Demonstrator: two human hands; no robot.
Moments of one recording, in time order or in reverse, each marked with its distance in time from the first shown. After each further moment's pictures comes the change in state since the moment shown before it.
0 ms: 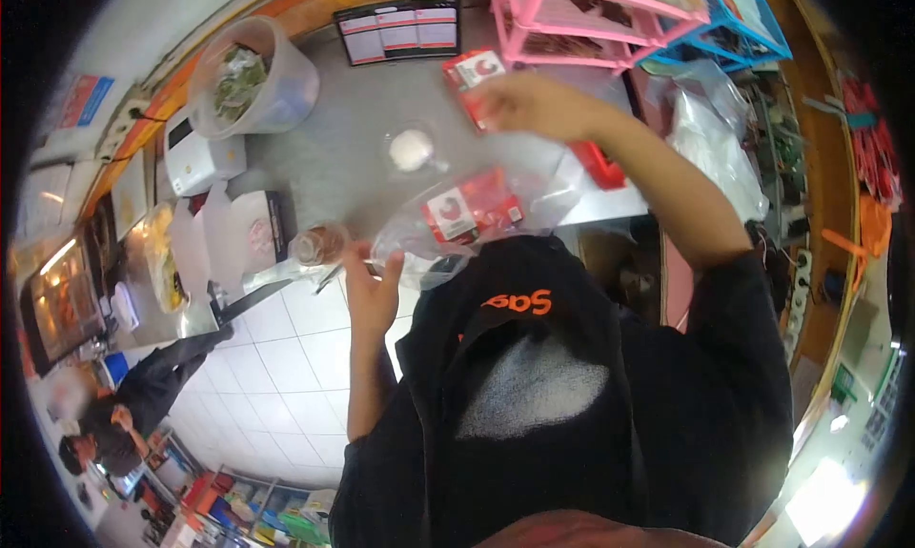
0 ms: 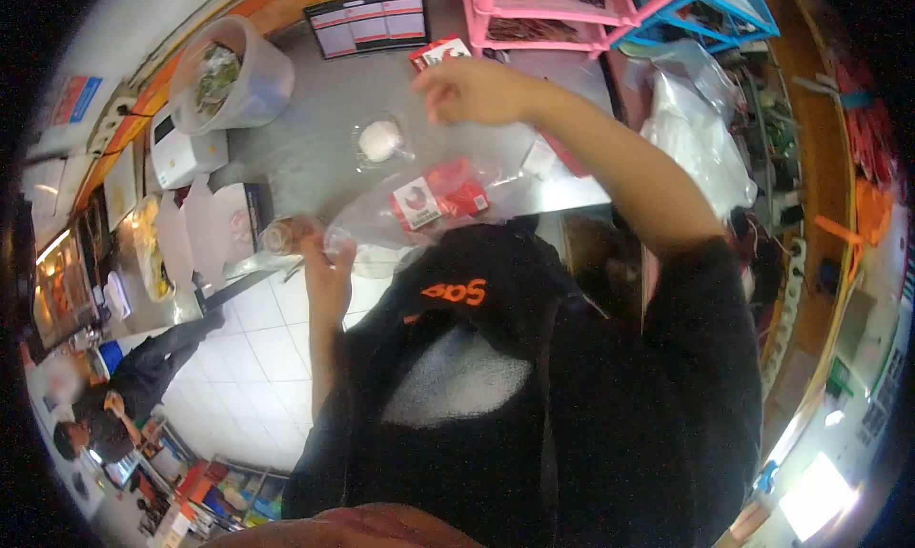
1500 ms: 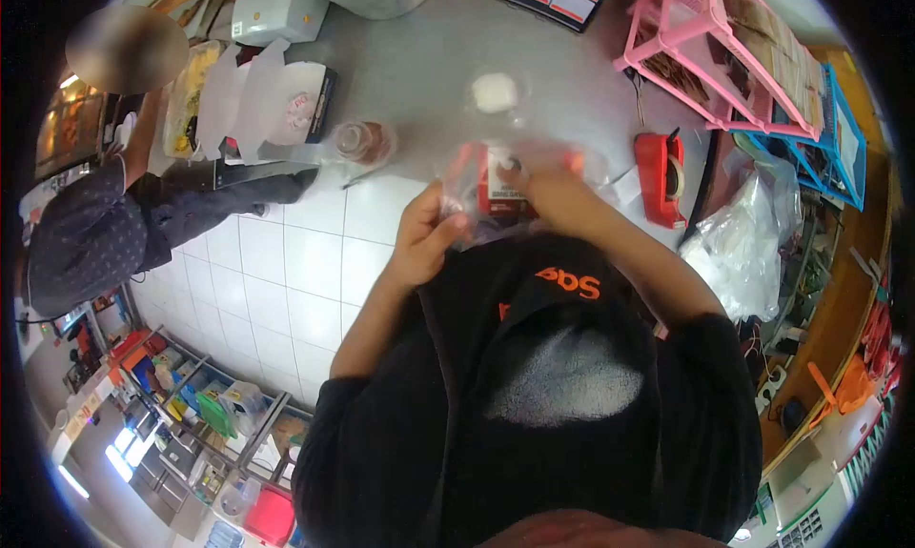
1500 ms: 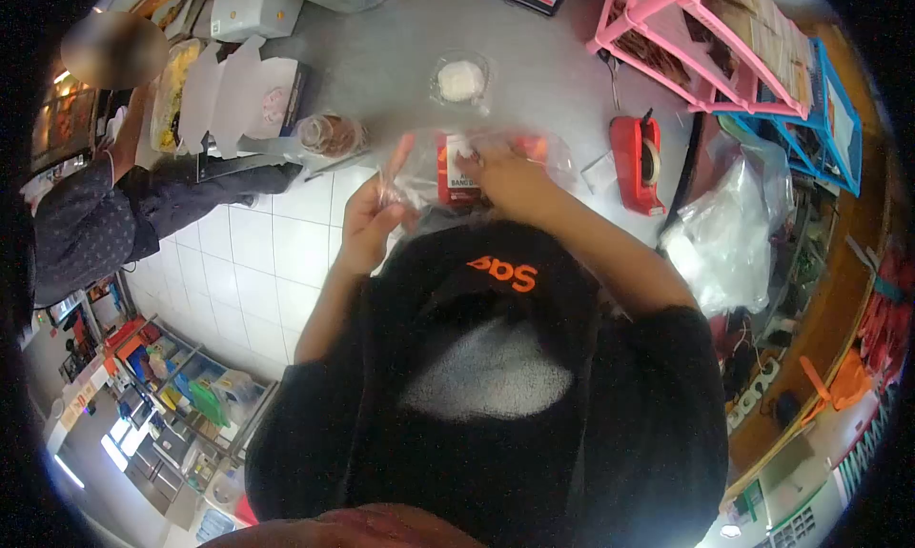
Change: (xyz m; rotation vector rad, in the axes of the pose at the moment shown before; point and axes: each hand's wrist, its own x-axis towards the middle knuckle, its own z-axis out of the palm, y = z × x) left_hand -0.022 0.002 0.005 -0.732 -0.335 -0.078; right_hand -0.008 0.060 0.141 -0.822 -0.113 -0.403
